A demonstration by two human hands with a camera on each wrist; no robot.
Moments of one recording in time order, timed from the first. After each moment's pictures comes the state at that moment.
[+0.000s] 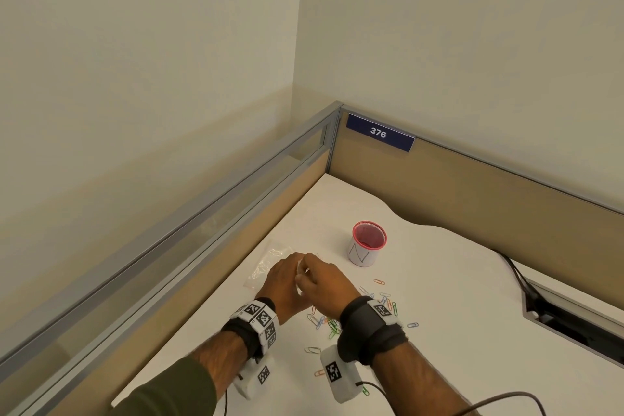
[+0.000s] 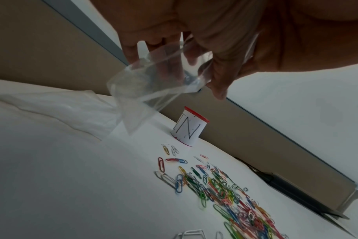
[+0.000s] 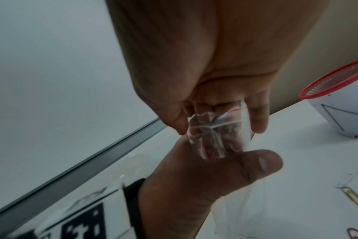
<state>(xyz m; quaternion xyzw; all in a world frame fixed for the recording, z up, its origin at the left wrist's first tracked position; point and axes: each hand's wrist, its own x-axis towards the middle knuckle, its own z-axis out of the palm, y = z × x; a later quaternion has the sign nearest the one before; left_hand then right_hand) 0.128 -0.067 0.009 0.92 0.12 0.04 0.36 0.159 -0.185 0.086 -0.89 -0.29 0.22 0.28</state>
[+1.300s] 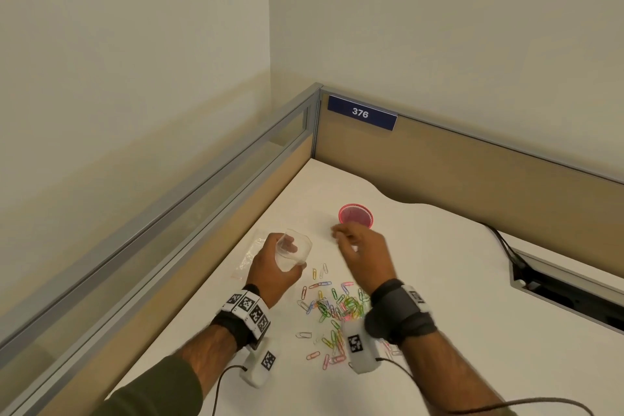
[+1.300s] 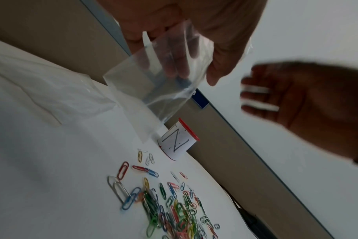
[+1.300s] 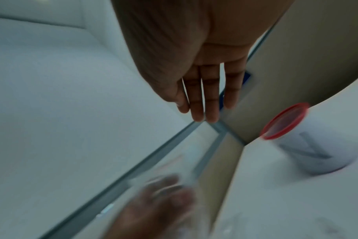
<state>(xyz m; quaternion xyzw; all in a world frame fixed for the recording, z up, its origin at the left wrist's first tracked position) 0.126 -0.075 0.017 0.82 0.15 0.13 0.53 0.197 -0.258 0.090 -0.89 -0.23 -0.02 0.40</state>
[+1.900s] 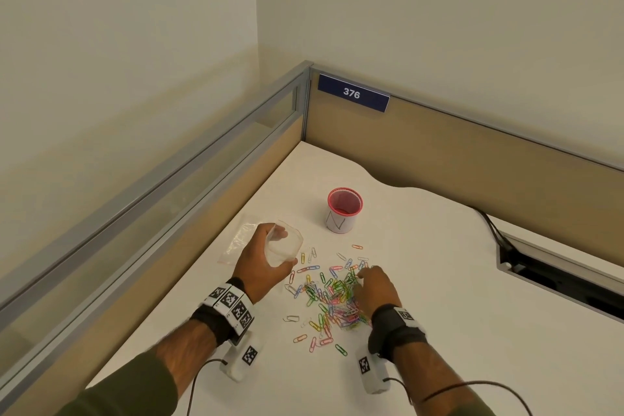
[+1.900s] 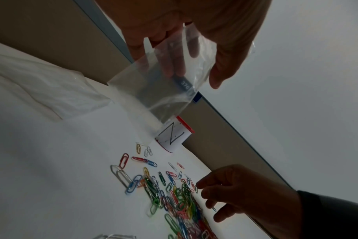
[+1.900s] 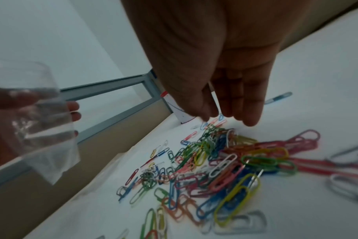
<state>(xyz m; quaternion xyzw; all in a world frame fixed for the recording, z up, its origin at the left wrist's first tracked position) 0.116 -0.080 0.012 0.83 0.10 0.11 0.54 0.196 -0.321 -0.026 -0.97 -0.04 0.20 0.15</state>
